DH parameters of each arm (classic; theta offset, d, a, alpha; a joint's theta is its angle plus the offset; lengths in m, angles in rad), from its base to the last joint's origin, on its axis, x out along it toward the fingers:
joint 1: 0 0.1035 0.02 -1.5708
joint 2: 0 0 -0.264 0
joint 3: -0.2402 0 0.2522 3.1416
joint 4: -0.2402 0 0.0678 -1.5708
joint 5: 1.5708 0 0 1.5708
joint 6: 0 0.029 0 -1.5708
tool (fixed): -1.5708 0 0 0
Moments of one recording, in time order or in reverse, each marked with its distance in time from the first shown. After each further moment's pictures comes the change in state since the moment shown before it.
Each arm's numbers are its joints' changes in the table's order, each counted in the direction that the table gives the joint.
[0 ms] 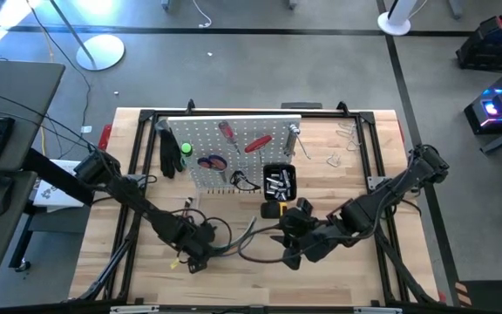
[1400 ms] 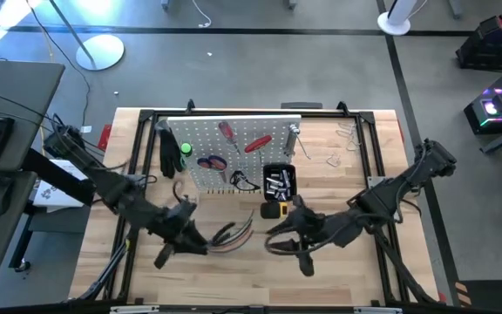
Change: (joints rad) left arm -0.042 -0.550 -0.086 0.339 0.186 0.269; right arm 0.006 -0.103 0.000 0.269 0.091 -0.274
